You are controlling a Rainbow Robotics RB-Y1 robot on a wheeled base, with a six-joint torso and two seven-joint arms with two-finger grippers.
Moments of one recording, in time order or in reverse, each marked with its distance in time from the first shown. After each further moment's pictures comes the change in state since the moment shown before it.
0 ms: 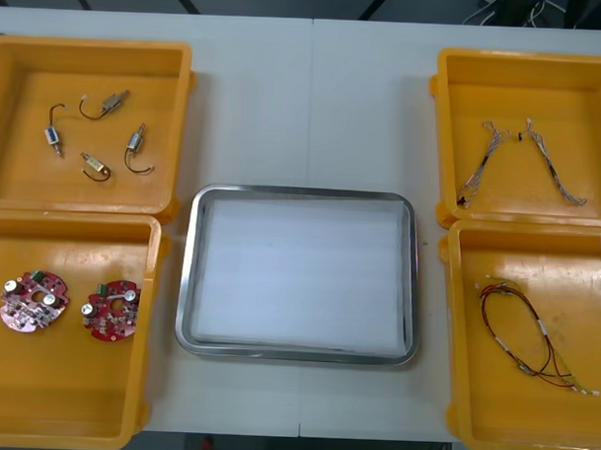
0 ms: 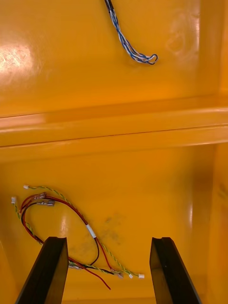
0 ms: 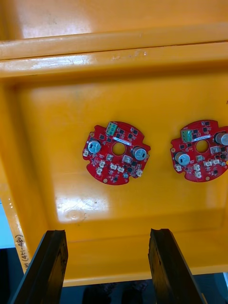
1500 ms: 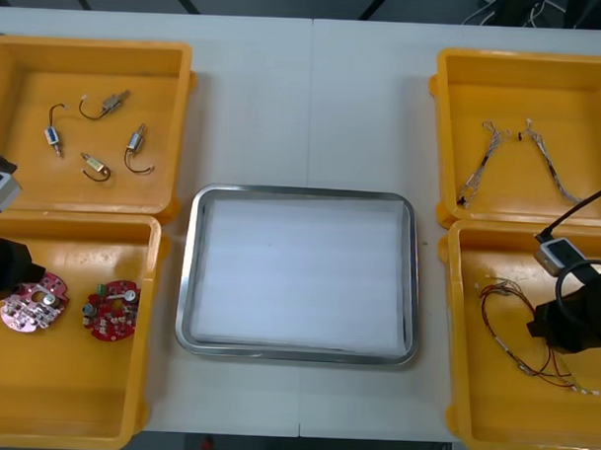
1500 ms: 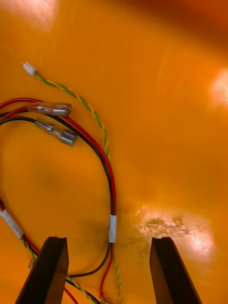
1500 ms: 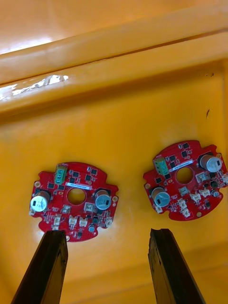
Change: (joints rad) right arm 0.167 0.007 0.356 -0.012 0.148 -0.326 0.358; left arm -0.110 0.054 -0.408 0.060 -0.142 -0.293 0.003
